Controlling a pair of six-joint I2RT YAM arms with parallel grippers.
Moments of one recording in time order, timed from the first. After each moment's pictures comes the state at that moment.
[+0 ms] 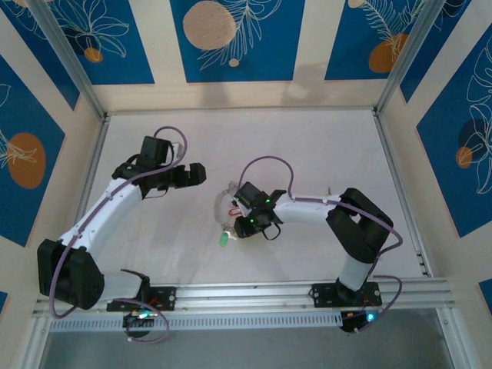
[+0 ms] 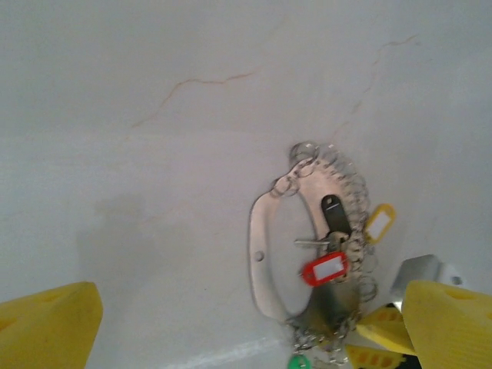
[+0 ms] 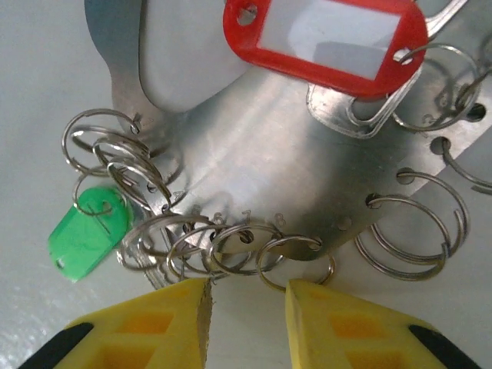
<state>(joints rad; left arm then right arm) -0.30 1.30 1.06 -0.69 0.20 -0.40 0.90 1.74 0.99 -0.46 -0.15 0.42</state>
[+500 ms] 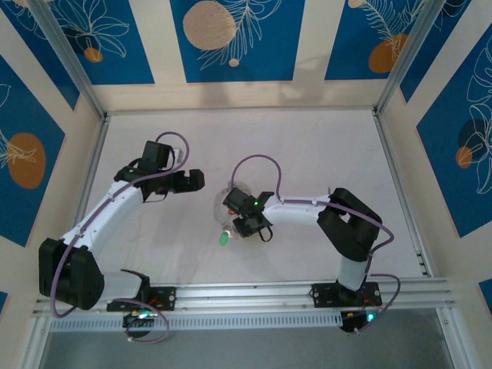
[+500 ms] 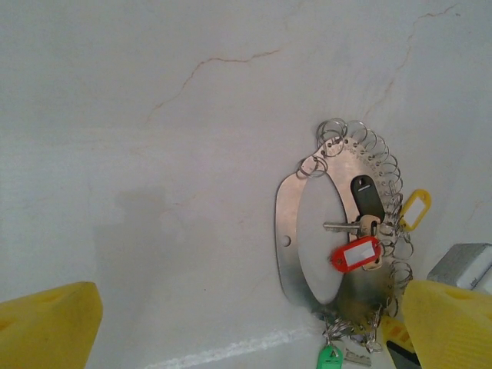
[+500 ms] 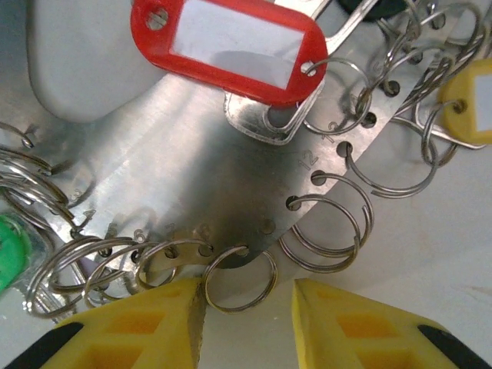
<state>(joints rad) -0.30 1.30 1.03 -0.68 0.18 -0.36 0.98 1.80 1.08 -0.58 0.14 0.42</state>
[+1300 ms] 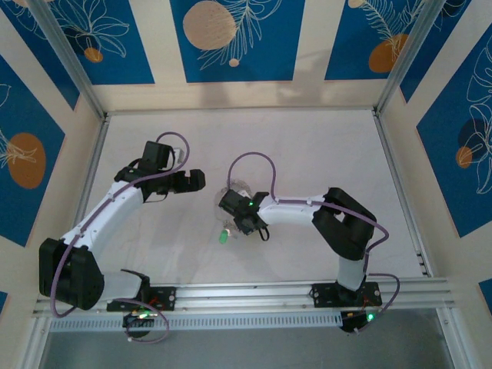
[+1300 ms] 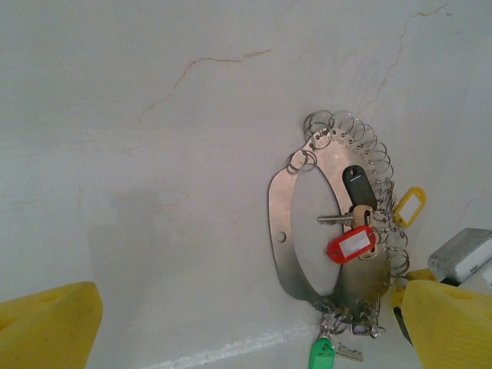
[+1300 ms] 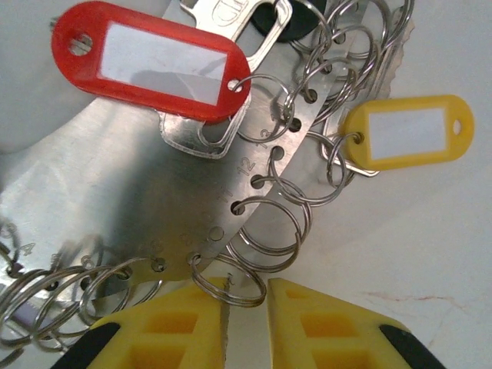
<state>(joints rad) -0.30 1.30 1.02 -0.67 0.20 -0.36 0.99 1.84 1.12 -0.64 0.34 0.41</state>
